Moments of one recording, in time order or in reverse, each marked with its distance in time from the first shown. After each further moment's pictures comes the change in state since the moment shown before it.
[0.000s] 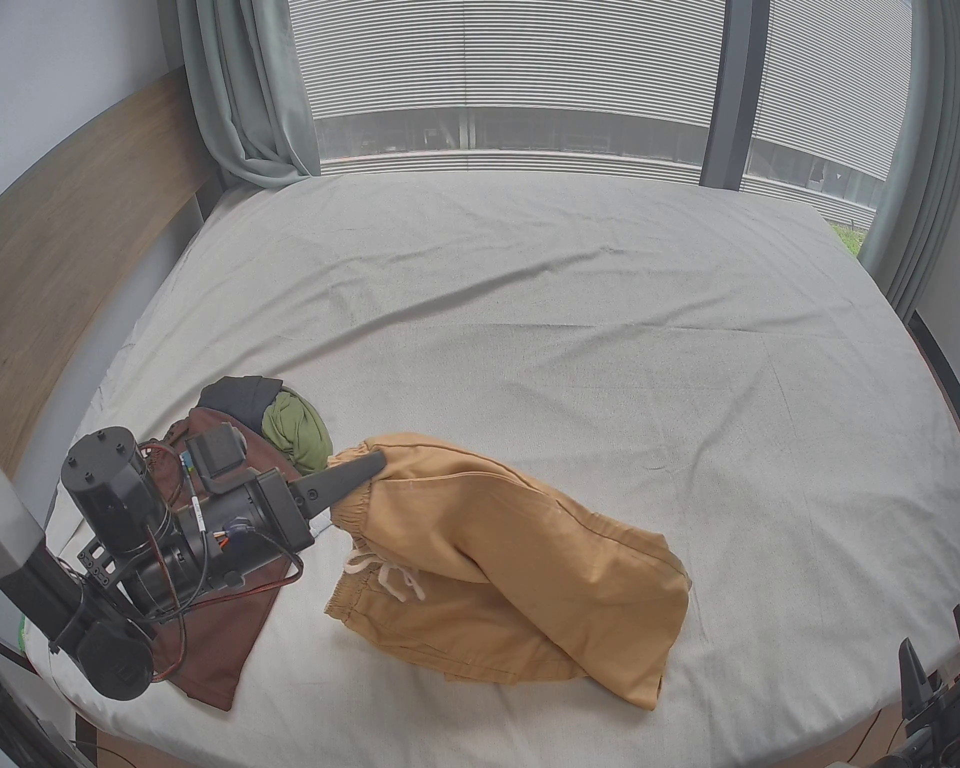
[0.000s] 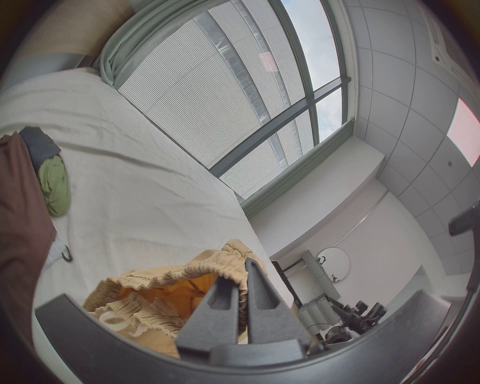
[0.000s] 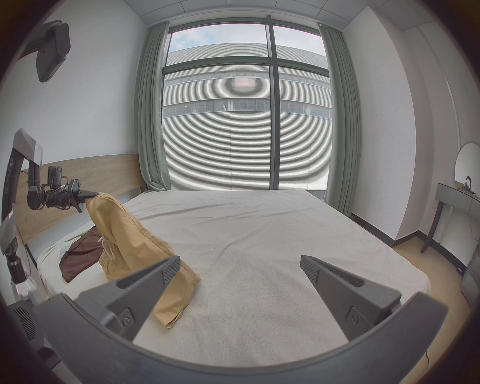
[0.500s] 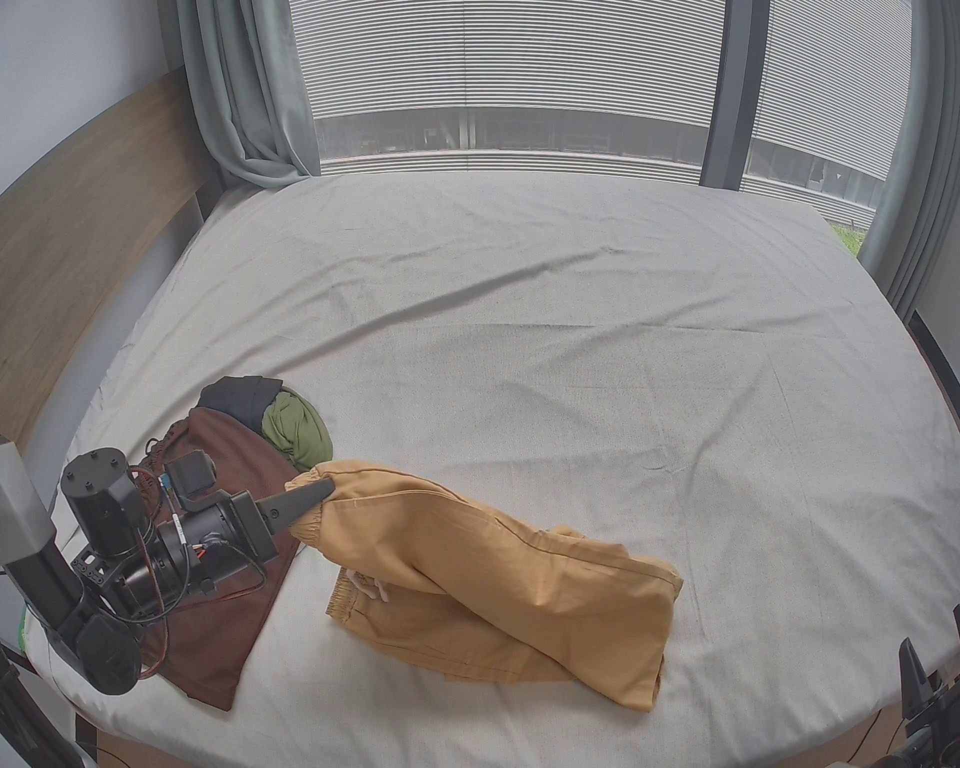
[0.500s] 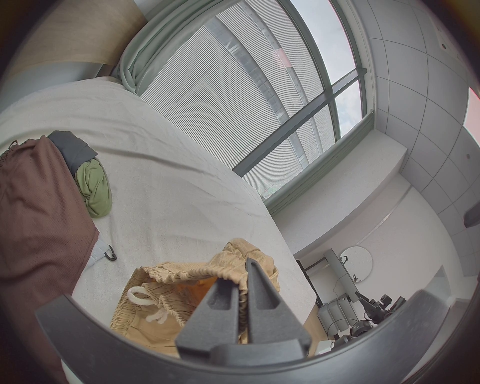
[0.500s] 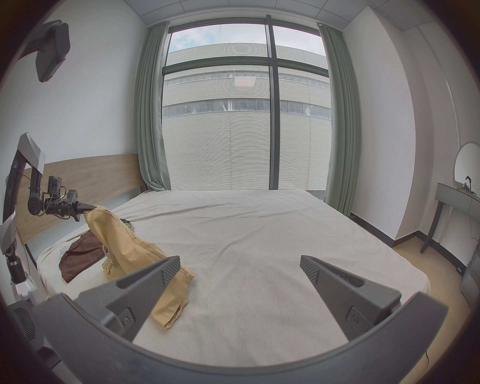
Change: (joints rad) left arm 0.150 0.058 0.060 -0.015 -0.053 0.057; right arm 0.000 0.000 0.000 0.000 0.000 0.000
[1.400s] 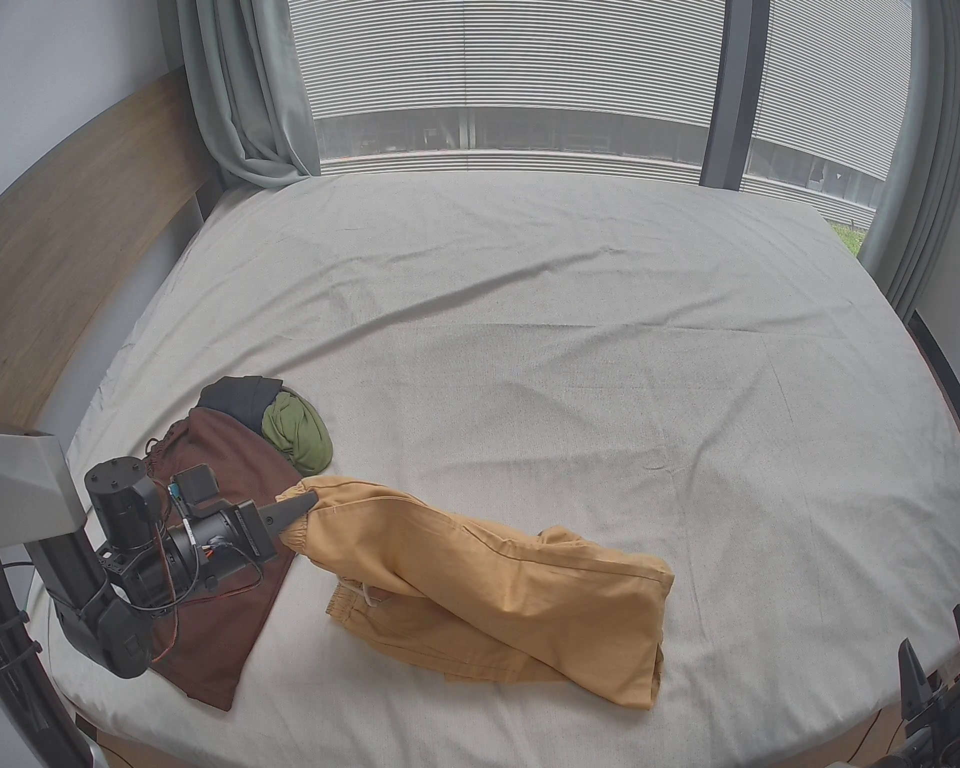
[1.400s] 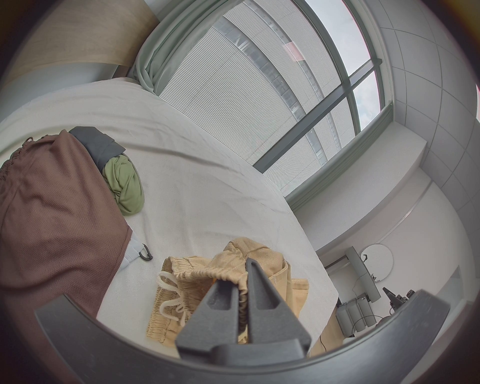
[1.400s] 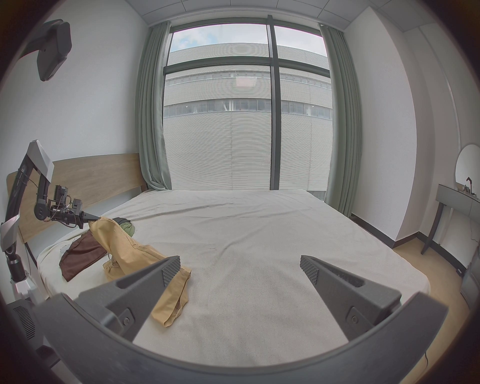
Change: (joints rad) left arm 0.100 0.149 -0.037 -0.001 0.003 0.084; right arm 0.001 0.000 0.000 0.000 0.005 -0.006
